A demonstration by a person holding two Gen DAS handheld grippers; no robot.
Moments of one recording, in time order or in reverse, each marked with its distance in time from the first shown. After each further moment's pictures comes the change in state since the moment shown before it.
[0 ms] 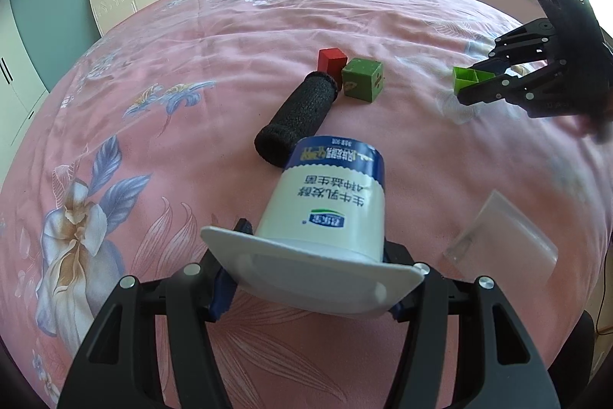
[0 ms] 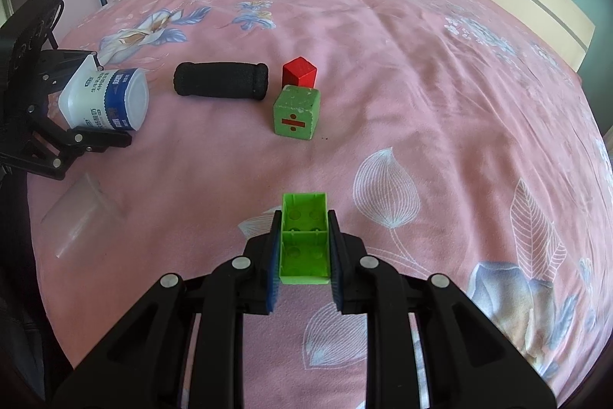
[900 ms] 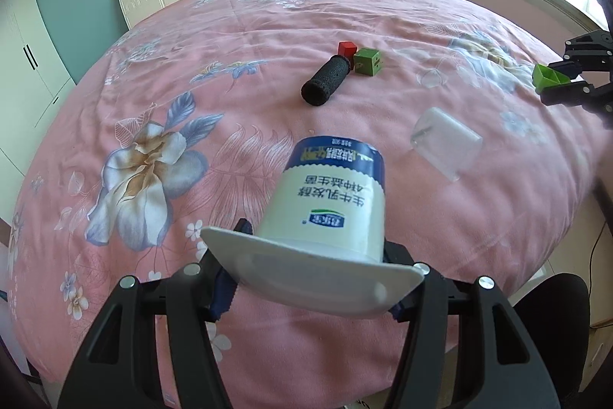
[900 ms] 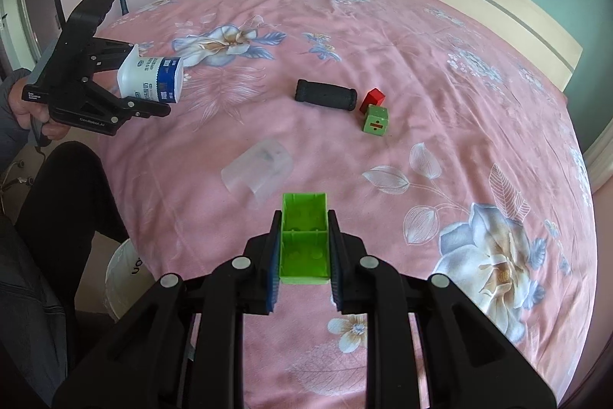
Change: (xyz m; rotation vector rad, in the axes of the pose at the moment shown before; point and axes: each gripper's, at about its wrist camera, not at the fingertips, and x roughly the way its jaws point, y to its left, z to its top) left arm -0.105 0.010 -0.073 -0.028 0.005 0.060; right arm -0.128 0.127 -0.048 -0.053 -0.054 -0.021
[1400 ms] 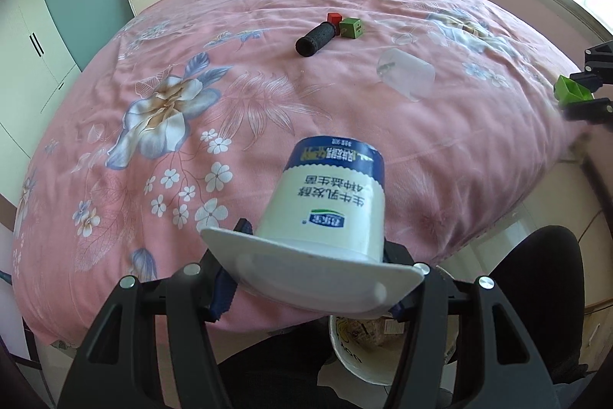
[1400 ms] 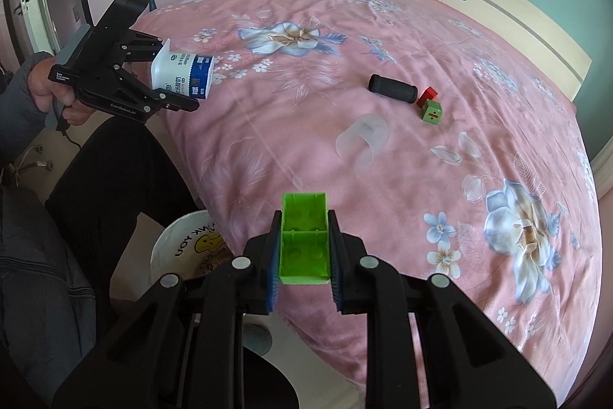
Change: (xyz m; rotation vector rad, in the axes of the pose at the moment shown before) left arm -0.058 -0.011 -0.076 -0.010 0.042 0.001; right arm -0.050 0.103 -0.043 -0.032 -0.019 0.031
